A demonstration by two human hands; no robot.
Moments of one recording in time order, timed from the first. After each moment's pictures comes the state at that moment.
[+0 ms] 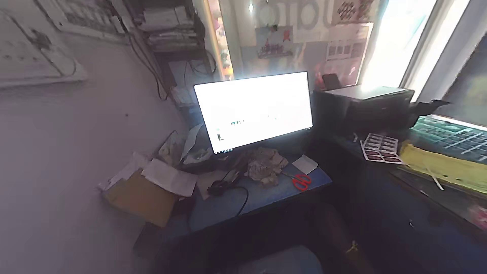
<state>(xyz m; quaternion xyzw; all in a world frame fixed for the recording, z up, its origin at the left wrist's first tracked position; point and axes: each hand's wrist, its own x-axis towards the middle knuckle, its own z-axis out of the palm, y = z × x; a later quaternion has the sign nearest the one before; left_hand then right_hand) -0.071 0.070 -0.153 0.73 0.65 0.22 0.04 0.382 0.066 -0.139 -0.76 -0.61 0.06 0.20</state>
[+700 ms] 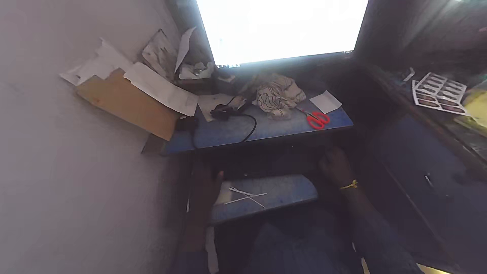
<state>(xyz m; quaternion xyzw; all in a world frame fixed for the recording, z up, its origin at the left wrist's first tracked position) -0.084 0.086 -0.182 0.71 0.67 0.23 0.06 0.385 0.062 -0.150 -0.69 -0.69 -0.02 0.22</state>
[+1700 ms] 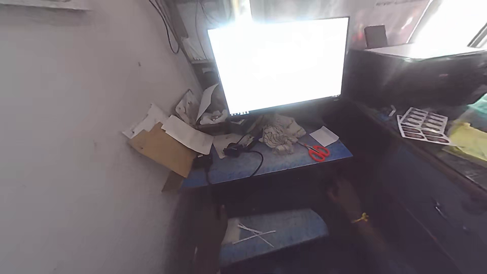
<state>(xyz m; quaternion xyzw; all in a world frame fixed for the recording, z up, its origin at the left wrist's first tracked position) -0.078 0.083 -0.177 0.64 0.72 0.26 -0.05 0.379 0.065 -0.138 -0.76 -0.62 0.03 0.20</state>
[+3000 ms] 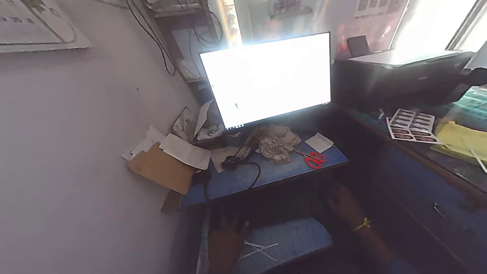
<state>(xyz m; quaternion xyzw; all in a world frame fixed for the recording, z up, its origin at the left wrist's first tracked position) -0.025 0.070 -0.128 0.68 0.73 -0.02 0.06 0.390 0.066 -0.151 -0.72 -0.66 0.05 0.20</state>
